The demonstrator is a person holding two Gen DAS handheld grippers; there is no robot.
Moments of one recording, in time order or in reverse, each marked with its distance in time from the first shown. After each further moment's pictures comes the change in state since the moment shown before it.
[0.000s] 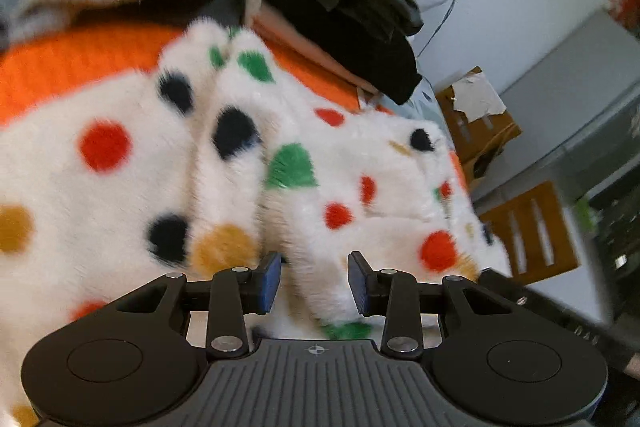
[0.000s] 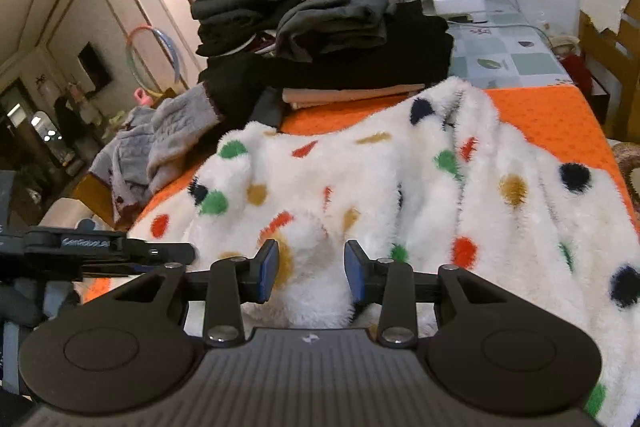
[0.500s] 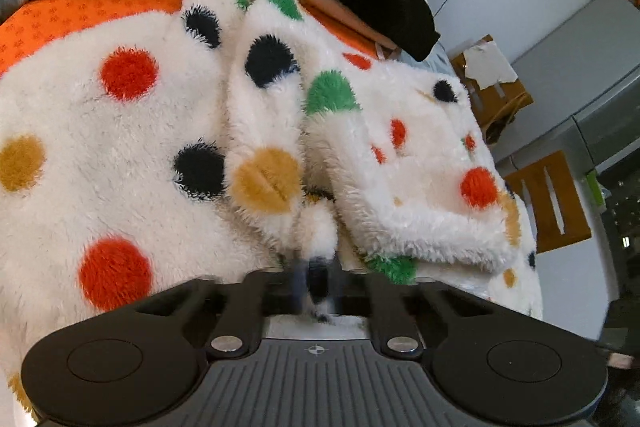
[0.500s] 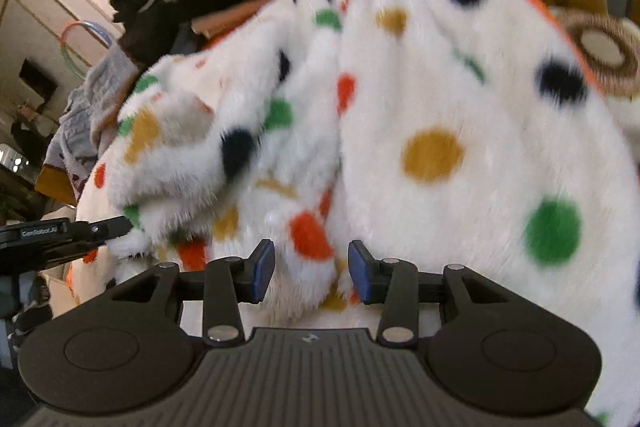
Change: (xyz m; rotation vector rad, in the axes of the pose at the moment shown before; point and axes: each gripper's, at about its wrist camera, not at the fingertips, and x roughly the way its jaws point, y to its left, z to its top) left arm 0.011 0.020 -0.022 -0.045 0.084 -0.020; right arm 0.005 -0.063 -0.071 0.265 0.205 -0.076
